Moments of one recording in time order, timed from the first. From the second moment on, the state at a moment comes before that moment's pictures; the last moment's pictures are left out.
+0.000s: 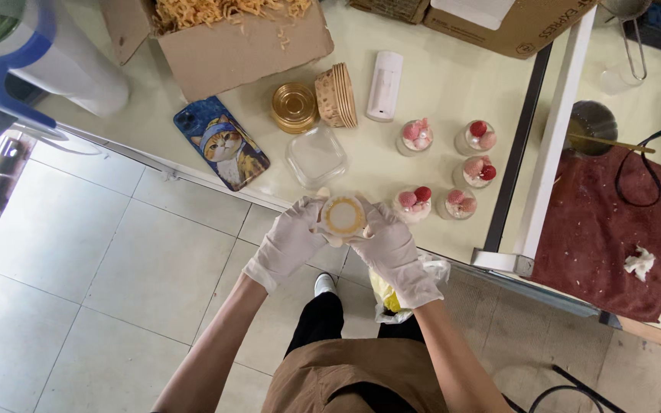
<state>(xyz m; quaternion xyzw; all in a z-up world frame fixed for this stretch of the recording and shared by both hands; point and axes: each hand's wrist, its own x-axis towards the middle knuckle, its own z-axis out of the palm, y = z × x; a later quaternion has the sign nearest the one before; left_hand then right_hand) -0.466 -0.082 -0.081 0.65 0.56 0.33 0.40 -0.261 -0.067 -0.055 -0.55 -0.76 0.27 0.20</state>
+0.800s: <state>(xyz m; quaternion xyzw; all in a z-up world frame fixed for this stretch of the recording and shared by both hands) -0.446 -0.070 -0.110 0.62 0.58 0.37 0.38 -0.252 -0.084 -0.094 -0.64 -0.76 0.10 0.08</state>
